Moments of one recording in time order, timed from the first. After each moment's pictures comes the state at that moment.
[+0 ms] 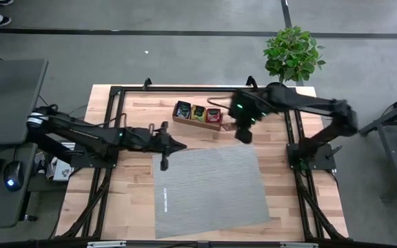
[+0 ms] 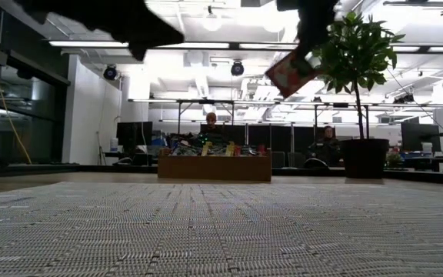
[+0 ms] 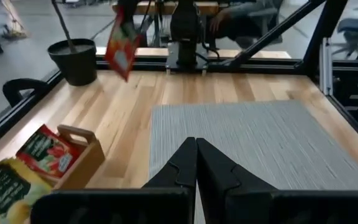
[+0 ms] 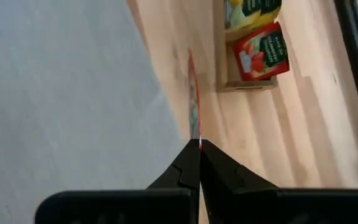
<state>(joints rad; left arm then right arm) -0.16 1.14 0.64 0.24 -0.21 -0.06 -0.18 1.47 1.53 -1.19 0.01 0.10</state>
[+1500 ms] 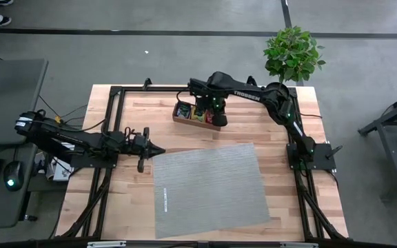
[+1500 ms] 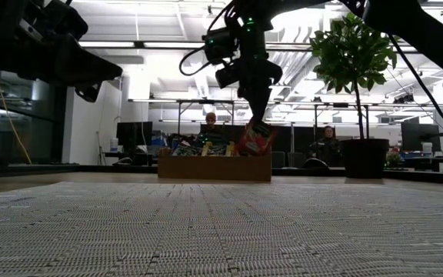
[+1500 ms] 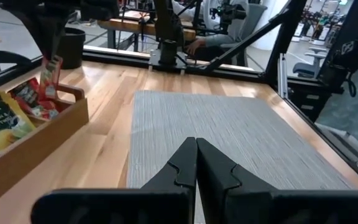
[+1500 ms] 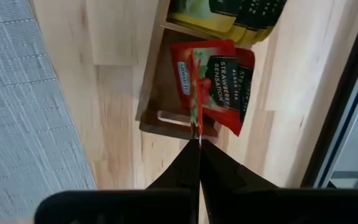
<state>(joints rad) -0.16 0.72 0.10 0.52 -0.12 -0.16 -0.38 2.25 2.21 -1.55 0.10 -0.41</state>
